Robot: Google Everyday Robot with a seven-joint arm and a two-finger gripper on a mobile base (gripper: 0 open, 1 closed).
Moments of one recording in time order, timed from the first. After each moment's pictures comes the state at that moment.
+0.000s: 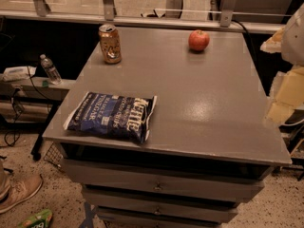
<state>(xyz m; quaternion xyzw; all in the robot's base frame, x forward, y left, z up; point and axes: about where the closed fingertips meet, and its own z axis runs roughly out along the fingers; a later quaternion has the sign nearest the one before) 0.438 -0.217 0.976 -0.60 0.78 -0.03 0.16</state>
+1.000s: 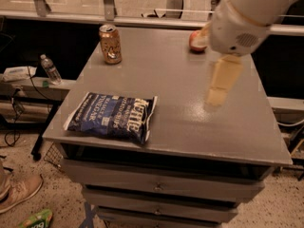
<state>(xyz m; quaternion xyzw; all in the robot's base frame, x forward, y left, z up) 0.484 -0.112 0.965 -0.70 0.69 0.03 0.17</state>
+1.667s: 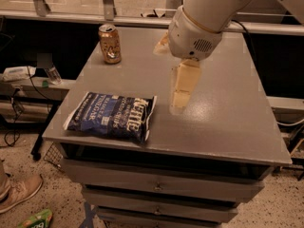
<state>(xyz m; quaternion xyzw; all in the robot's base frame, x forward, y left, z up) 0.492 -0.029 0.943 -0.76 0.62 0.10 0.18</state>
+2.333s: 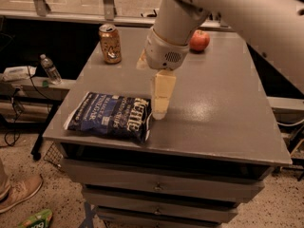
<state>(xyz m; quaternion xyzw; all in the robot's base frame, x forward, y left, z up) 0.519 0.005 0.891 -0.78 0.60 0.12 0.13</state>
